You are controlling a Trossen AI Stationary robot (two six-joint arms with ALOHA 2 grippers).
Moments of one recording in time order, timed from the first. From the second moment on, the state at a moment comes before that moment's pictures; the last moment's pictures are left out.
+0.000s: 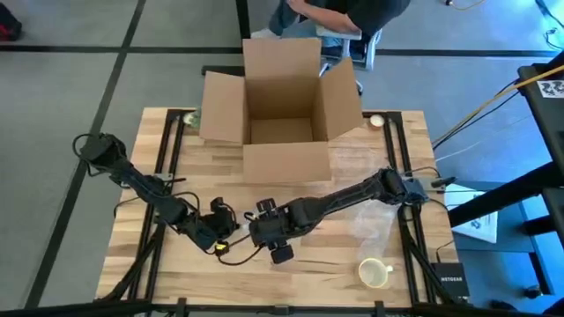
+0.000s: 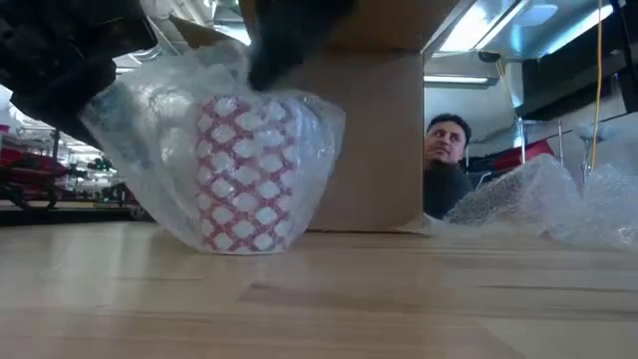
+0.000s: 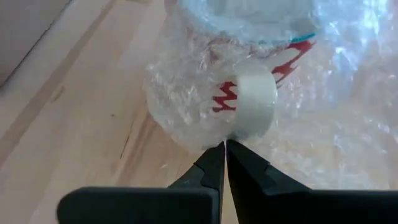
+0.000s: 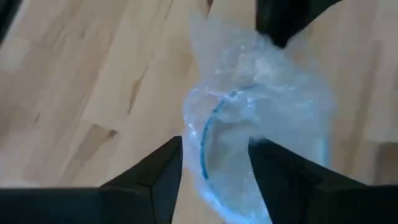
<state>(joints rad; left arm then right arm) -0.63 1.39 0.59 -0.06 -0.59 -0.68 0.33 2.23 2.10 -0.98 0.09 -0.06</state>
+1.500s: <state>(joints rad) -0.63 1.39 0.59 -0.03 -0.59 -0.65 0.31 2.24 2.17 -1.06 0.03 0.20</state>
